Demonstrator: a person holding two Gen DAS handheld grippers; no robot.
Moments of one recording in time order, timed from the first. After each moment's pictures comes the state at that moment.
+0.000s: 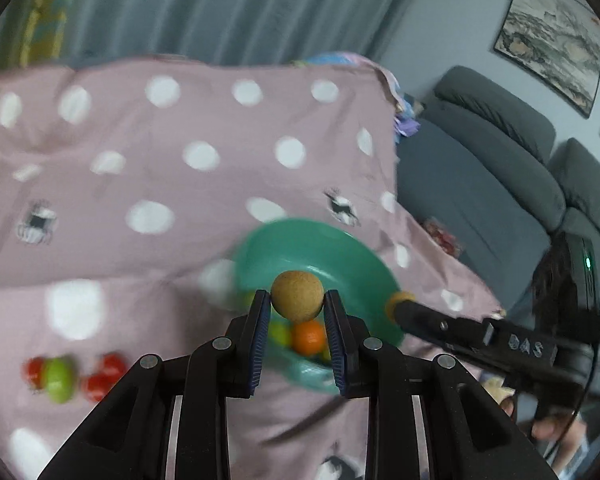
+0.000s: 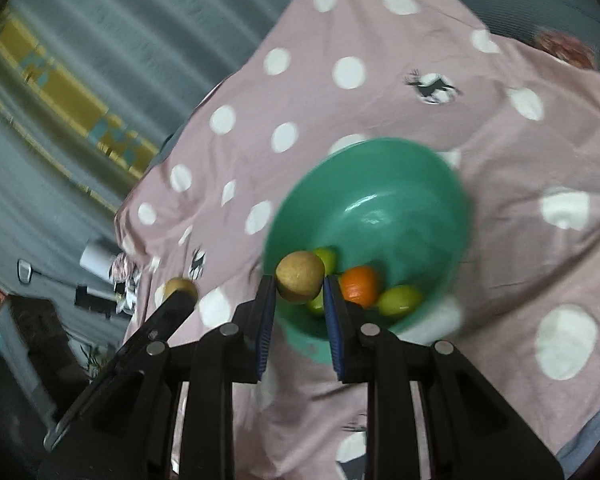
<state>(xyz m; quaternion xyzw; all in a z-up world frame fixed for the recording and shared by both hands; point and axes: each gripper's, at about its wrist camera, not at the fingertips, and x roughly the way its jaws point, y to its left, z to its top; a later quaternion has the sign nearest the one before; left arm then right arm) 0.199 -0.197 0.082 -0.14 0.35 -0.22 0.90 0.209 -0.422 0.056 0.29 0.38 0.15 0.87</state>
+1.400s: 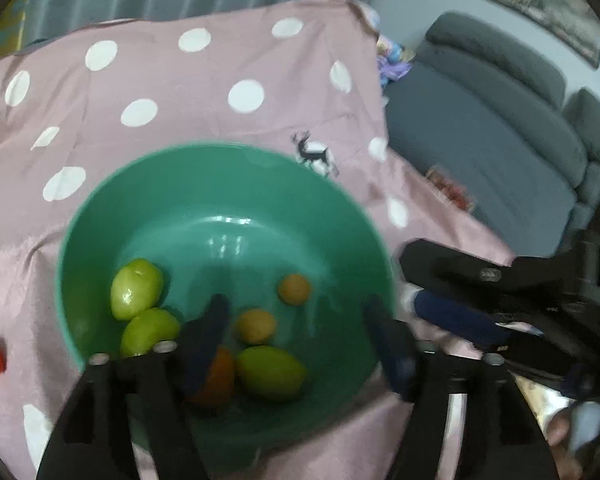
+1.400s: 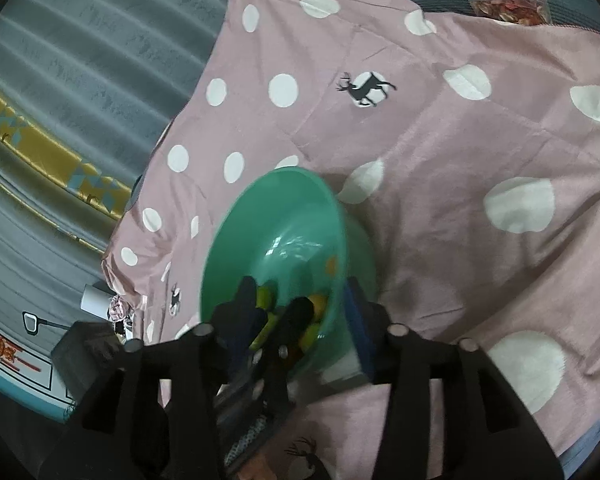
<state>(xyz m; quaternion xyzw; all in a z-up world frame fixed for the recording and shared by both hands) 0.219 -0.310 0.026 -0.10 0.37 -0.22 0.90 0.221 -0.482 0.032 0.35 0.37 0.12 0.85</state>
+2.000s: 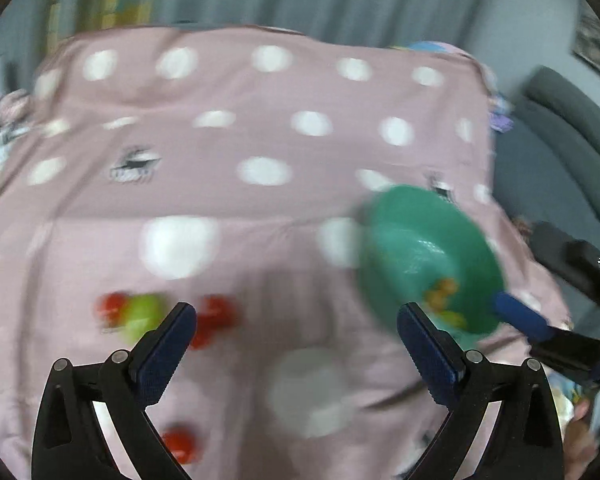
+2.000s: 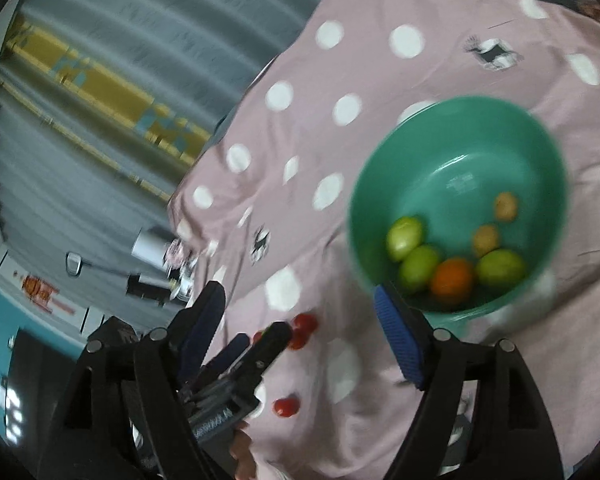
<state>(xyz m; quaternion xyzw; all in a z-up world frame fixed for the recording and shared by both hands) 0.168 -0.122 0.043 -0.14 0.39 -0.03 0.91 0.203 -0.361 0.058 0.32 0.38 0.26 0.83</state>
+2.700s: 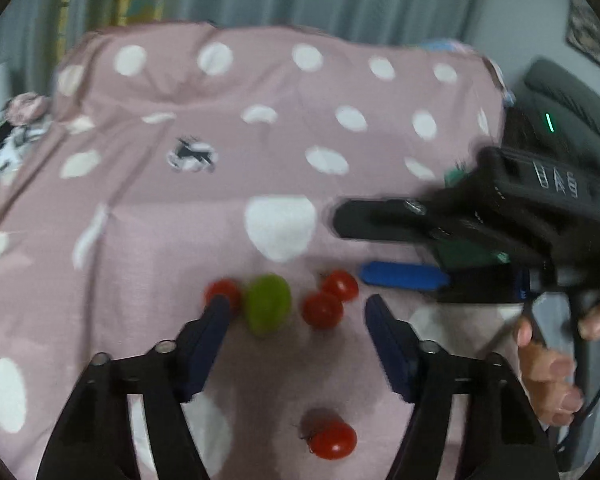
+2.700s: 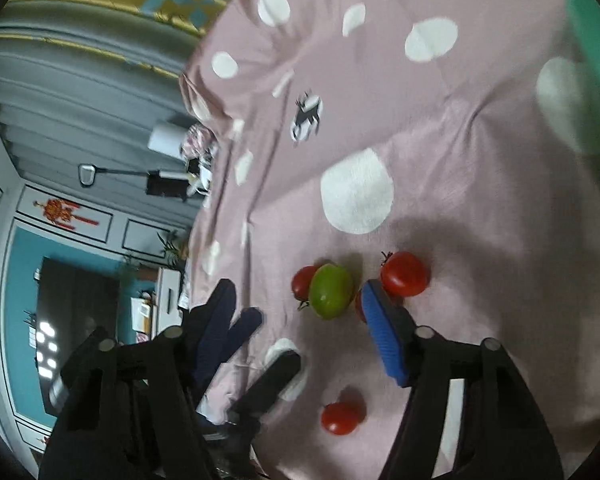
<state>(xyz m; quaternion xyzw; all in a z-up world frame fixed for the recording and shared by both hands) 0.154 -0.052 -0.006 -0.09 0.39 -0.06 0.91 0.275 -0.197 -0.019 0.26 0.53 0.38 0.71</state>
